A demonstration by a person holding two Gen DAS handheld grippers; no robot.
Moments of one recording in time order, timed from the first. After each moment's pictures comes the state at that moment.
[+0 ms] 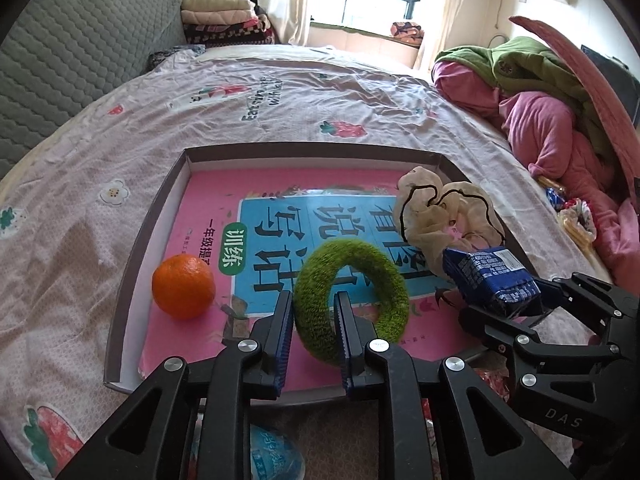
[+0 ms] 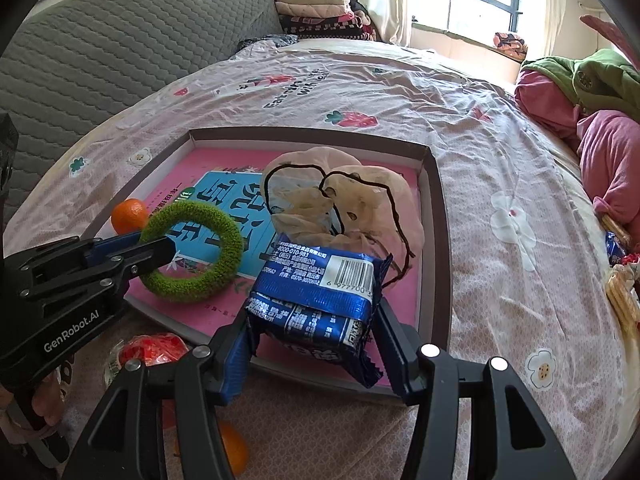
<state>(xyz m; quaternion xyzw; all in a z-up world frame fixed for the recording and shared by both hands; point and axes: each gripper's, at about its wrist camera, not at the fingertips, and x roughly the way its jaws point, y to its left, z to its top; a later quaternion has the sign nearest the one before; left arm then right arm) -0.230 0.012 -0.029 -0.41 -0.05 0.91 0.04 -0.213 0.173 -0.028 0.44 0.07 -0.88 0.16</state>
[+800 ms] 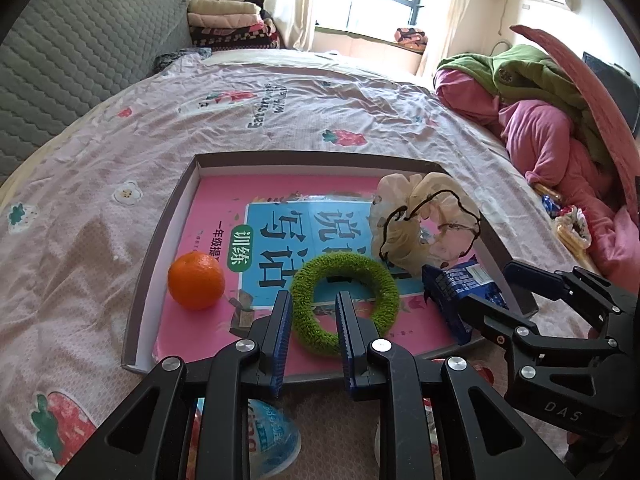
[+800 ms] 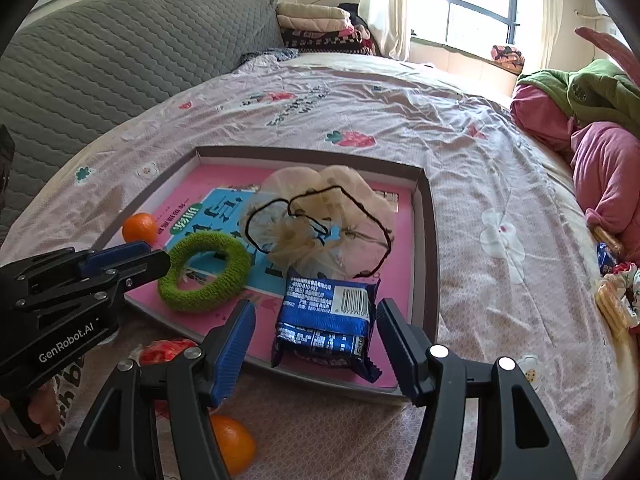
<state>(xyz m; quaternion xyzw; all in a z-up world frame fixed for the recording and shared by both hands) -0.214 0.011 -0.015 -0.40 -0.06 0.91 0.04 -0.203 0.173 -0.010 0.41 0.07 -0.90 0.16</state>
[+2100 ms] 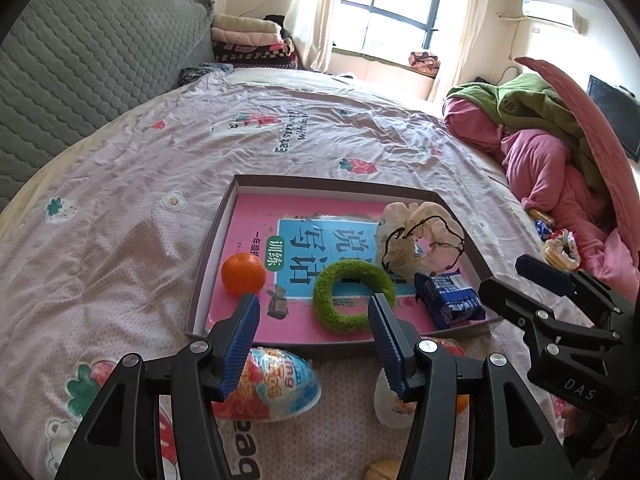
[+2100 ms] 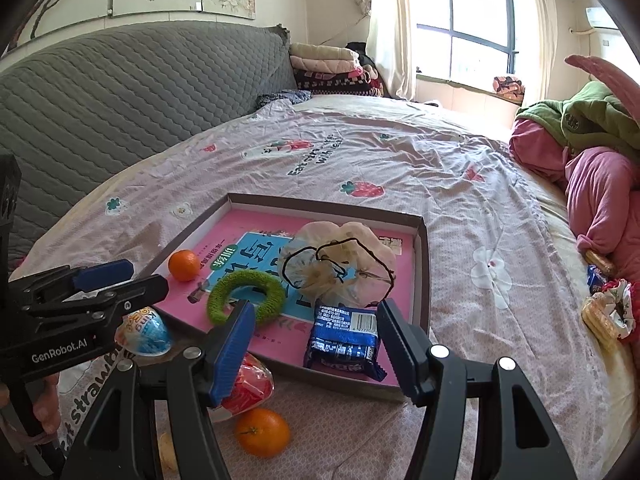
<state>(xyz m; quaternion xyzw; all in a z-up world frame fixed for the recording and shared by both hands) -0.164 -0.009 0.024 -0.37 -0.08 0.93 0.01 -0.166 0.175 0.033 0.34 0.05 -0.92 0.18</state>
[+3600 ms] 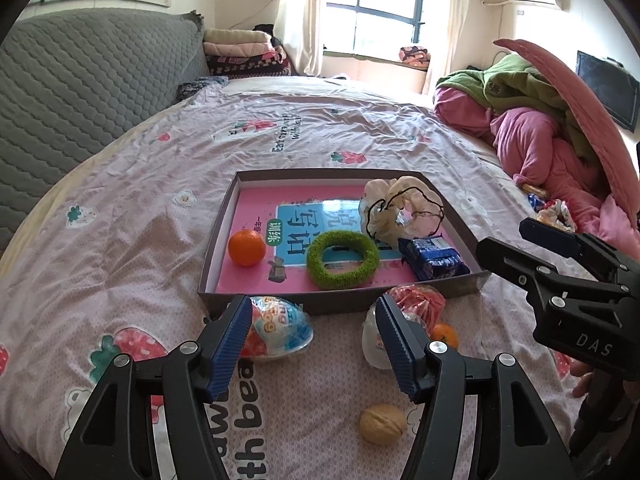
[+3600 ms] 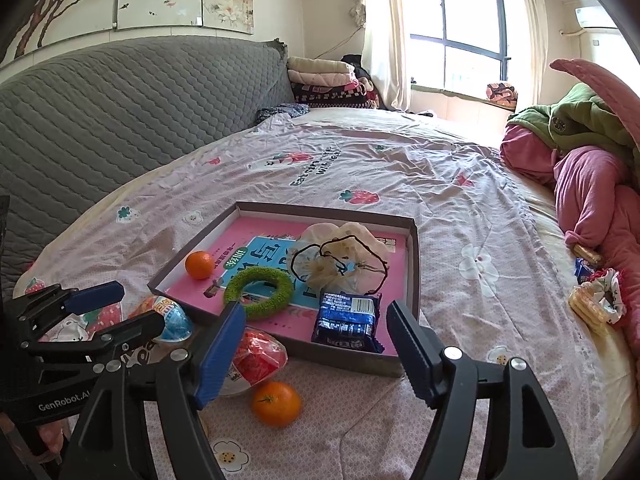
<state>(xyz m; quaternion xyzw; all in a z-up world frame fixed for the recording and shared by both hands) -0.113 0.010 0.032 -0.36 -0.03 0.93 0.01 -0.131 0.184 0.044 0.32 0.04 -0.93 0.18</state>
